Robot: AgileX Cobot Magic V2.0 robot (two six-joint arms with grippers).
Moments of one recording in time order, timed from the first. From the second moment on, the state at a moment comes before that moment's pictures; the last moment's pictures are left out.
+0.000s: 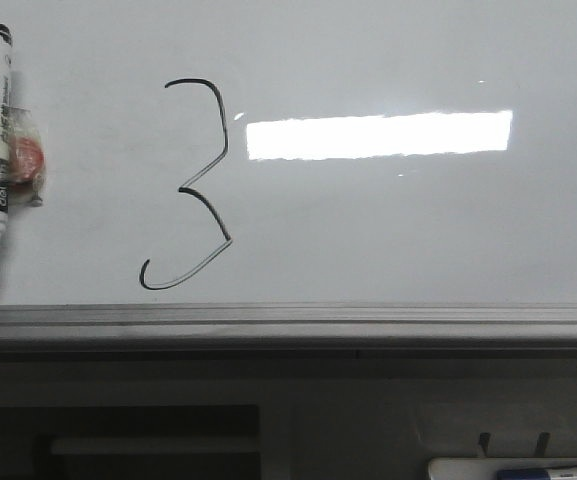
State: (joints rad) left arm 0.01 0.00 0.00 0.04 0.34 -0.07; right arm 0.78 0.35 -0.28 0.66 0.08 -0.88
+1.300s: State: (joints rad) left arm 0.01 0.00 0.00 0.04 0.34 -0.07; right arm 0.69 0.35 -0.28 0.04 0.03 -0.21
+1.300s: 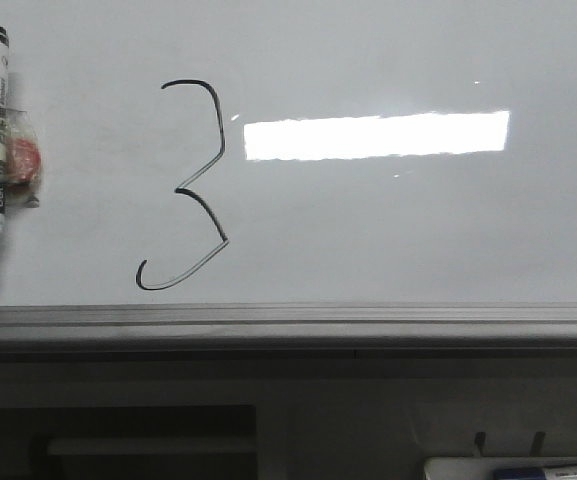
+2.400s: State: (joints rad) left arm 0.01 0.00 0.00 0.04 0.34 -0.07; right arm -0.05 0.00 0.01 0.01 0.08 -0.17
